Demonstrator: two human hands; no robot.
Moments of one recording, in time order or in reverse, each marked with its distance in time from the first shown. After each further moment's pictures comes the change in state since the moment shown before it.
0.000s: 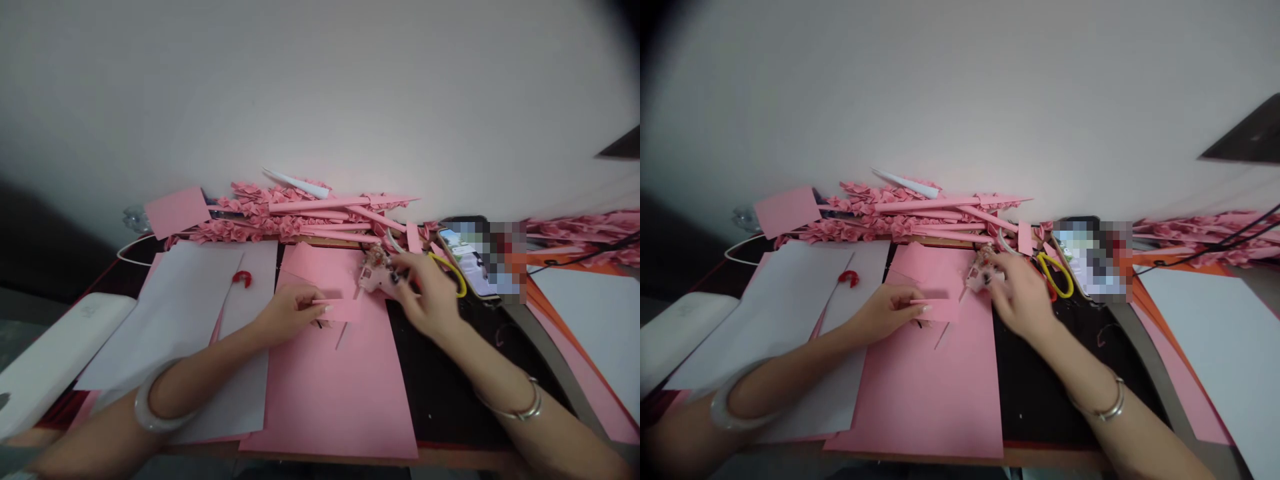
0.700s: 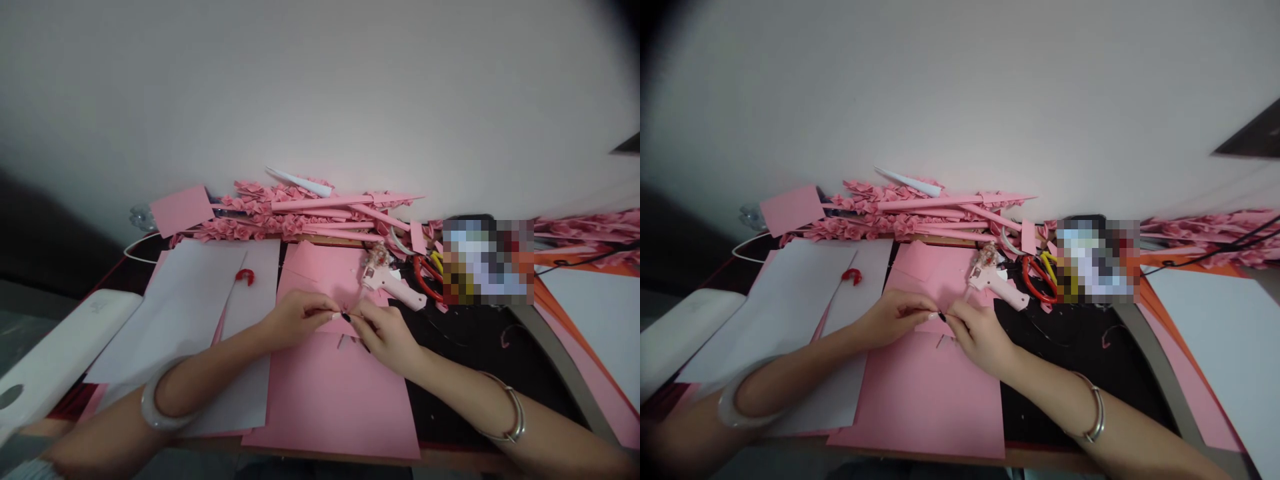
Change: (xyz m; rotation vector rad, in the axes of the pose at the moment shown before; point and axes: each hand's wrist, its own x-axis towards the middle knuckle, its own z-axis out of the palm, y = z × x) left_hand -0.002 0.002 0.005 0.188 -0.054 0.102; right_hand -0.025 -0.056 0.033 0.660 -0.406 0.214
